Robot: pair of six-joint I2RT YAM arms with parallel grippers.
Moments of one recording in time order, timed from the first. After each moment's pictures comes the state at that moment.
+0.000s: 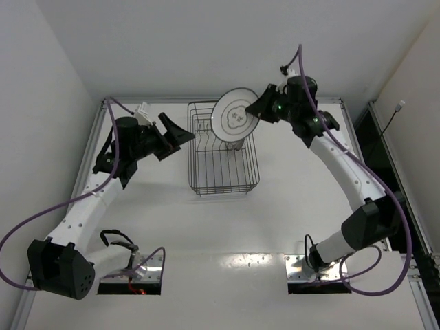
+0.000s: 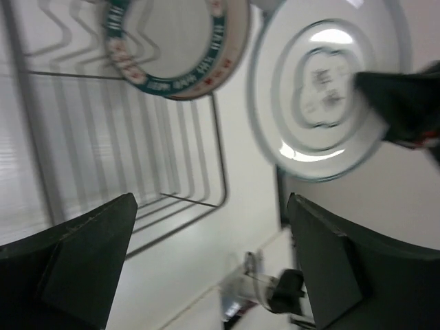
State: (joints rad) left arm -0.22 1.12 0.95 -0.15 0.47 -0.91; right arm 0.33 1.50 1.40 -0.28 -0.33 0.66
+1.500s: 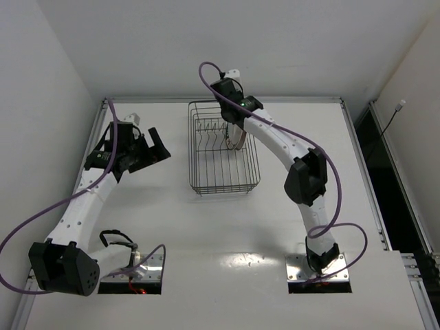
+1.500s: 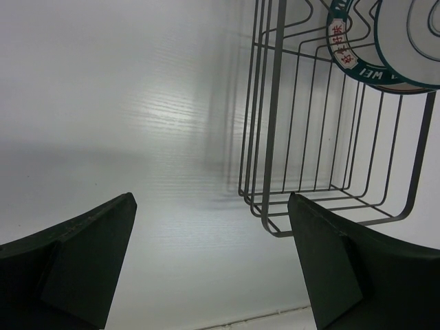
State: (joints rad) left arm -0.10 1.14 1.06 -0.66 0.13 -0.50; right arm 0.62 2.18 2.13 -0.65 0.66 0.23
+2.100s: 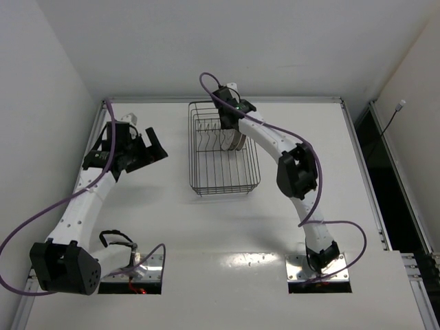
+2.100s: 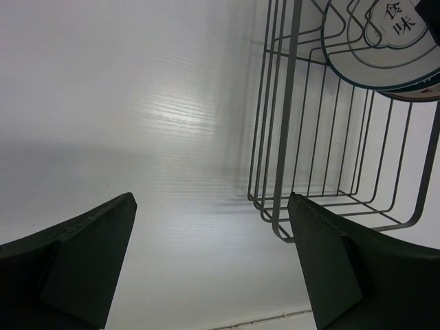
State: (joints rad) left arm -0.07 1.14 1.06 -0.67 0.14 -0.48; right arm 0.58 2.33 2.15 -0.66 0.51 0.28
